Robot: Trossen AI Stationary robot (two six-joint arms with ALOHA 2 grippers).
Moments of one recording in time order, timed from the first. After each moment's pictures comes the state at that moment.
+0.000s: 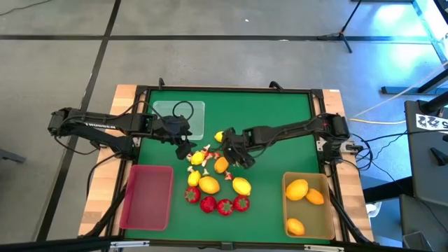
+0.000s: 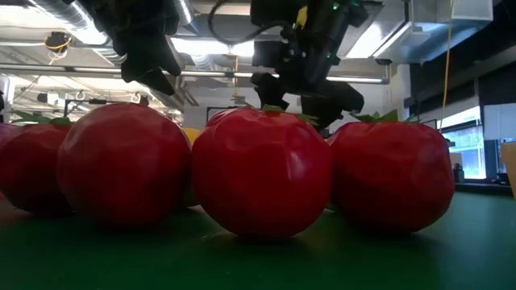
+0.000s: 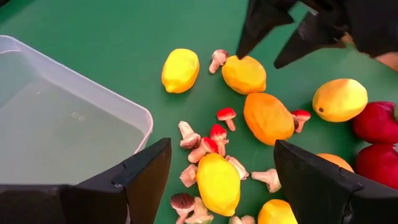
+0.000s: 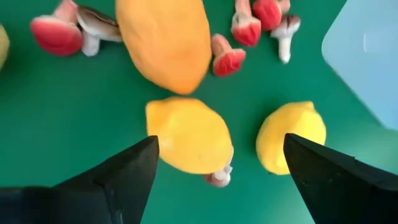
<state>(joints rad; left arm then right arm) 0.03 1.07 0.81 -0.54 -0.14 -0.48 0.05 1.91 1.45 -0.68 0.12 -0.66</state>
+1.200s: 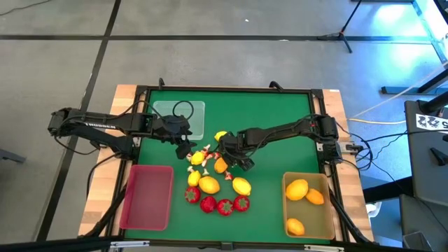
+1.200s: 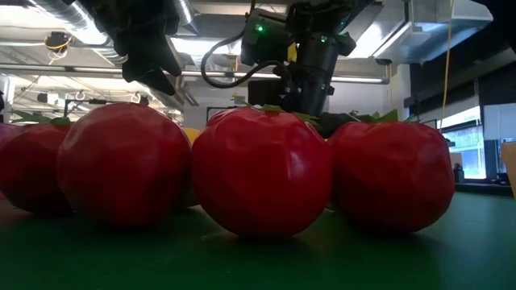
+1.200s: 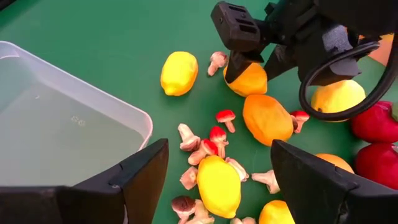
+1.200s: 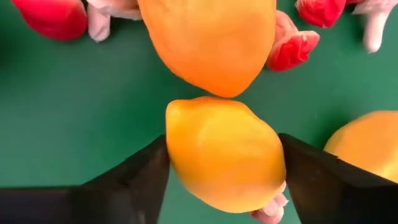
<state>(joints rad) 0.03 1.07 0.81 -0.54 -0.15 -0.46 0.03 2.03 1.45 -0.67 0.03 -0.66</state>
